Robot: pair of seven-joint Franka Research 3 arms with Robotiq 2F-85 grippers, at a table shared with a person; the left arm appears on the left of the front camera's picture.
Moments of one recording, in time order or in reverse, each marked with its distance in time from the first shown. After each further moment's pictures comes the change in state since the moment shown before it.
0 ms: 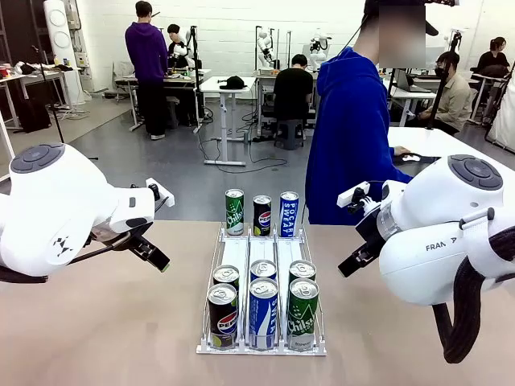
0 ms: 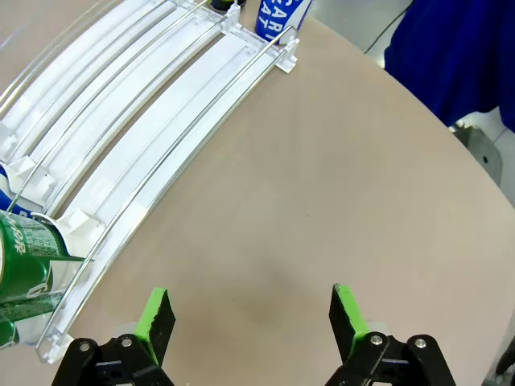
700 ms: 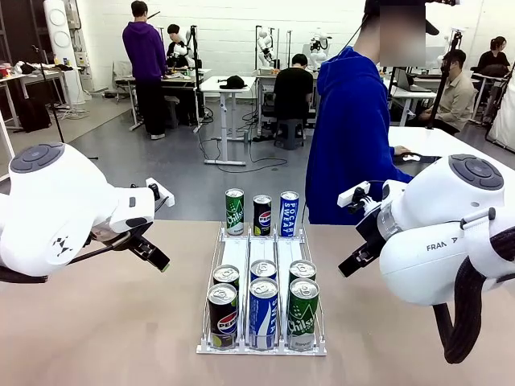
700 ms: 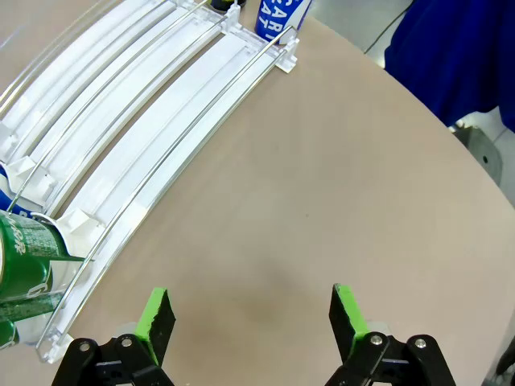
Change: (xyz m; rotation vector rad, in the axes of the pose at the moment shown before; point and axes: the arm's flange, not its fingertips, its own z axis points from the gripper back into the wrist) left arm 0.000 0.000 0.000 0.000 0.000 0.000; right arm 0.000 0.000 0.000 0.000 0.000 0.000
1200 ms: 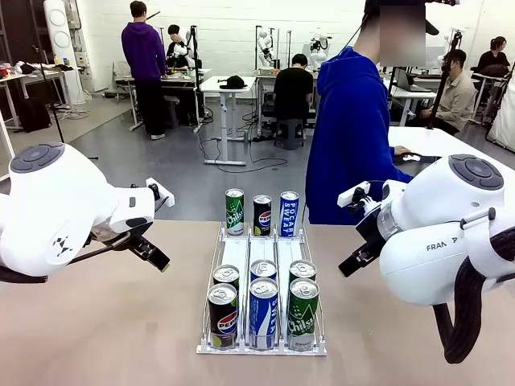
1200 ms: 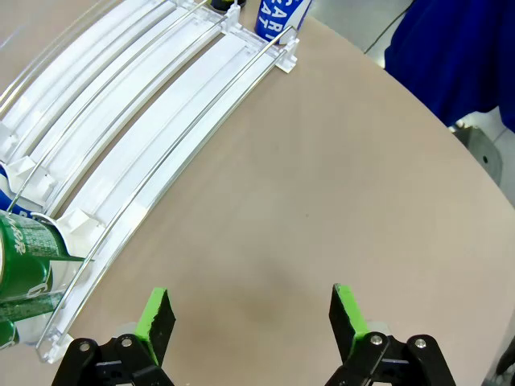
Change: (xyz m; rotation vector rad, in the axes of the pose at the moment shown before) left arm 0.000 0.000 0.000 0.000 0.000 0.000; right arm 0.000 0.000 0.000 0.000 0.000 0.000
